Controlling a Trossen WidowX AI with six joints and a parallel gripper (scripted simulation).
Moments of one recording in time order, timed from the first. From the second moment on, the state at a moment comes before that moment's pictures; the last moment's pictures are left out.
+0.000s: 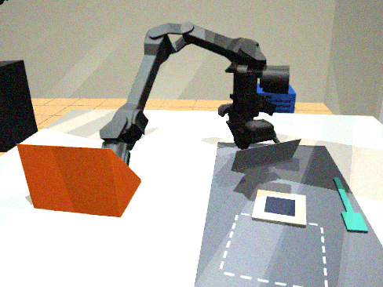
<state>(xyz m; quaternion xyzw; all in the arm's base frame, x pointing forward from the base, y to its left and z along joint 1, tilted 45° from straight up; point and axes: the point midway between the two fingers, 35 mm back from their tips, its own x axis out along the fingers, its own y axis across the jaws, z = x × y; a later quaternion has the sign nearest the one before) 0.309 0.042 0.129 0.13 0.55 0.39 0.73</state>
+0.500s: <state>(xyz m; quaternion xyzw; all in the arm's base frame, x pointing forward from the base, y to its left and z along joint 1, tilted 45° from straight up) 0.320 0.025 0.114 0.13 0.55 0.39 0.73</state>
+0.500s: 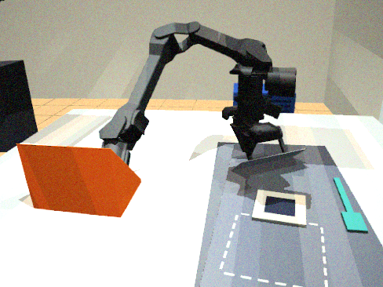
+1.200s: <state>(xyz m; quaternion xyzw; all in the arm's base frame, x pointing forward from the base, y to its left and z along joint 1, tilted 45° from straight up) 0.300 0.050 0.155 0.12 0.55 0.39 0.73</state>
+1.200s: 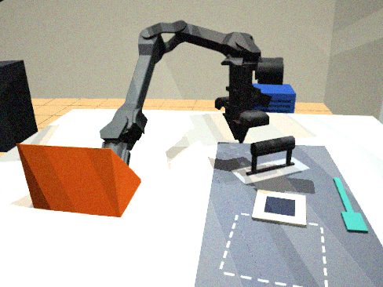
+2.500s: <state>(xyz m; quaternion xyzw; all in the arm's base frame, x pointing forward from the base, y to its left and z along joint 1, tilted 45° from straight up) 0.278 0.069 0.182 0.12 0.55 0.39 0.73</state>
